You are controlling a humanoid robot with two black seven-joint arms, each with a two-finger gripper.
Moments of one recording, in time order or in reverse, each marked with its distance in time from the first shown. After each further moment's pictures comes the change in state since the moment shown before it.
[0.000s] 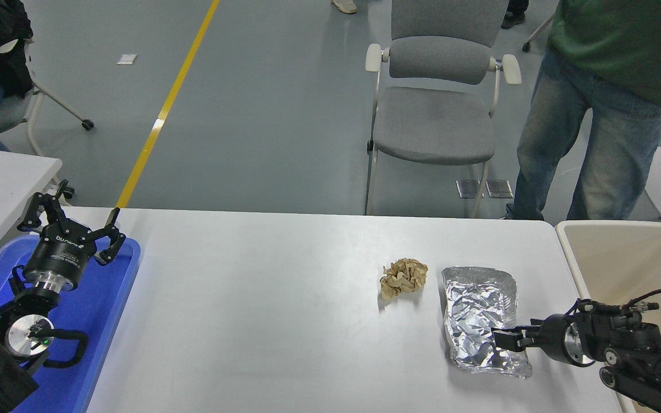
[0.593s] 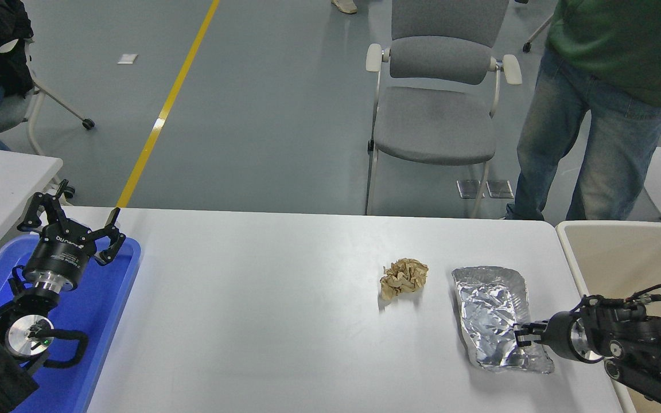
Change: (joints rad) left arm 0.000 0.000 0.000 0.000 0.000 0.000 0.000; right arm 0.036 -0.116 0.021 0.085 0.059 0.082 -0.002
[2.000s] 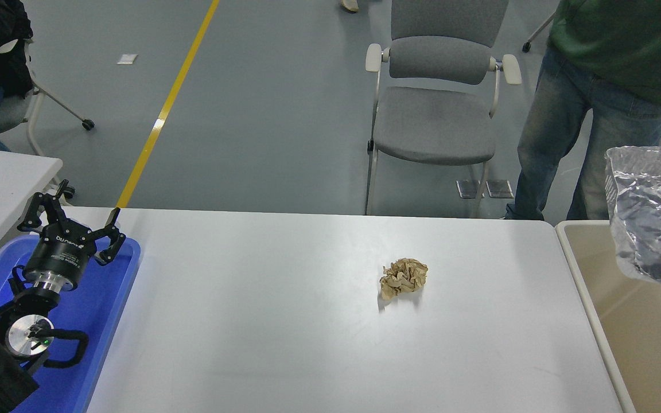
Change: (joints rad) left arm 0.000 0.000 0.000 0.000 0.000 0.000 0.000; right arm 0.456 -0.772 -0.010 0.470 0.309 0.366 0.010
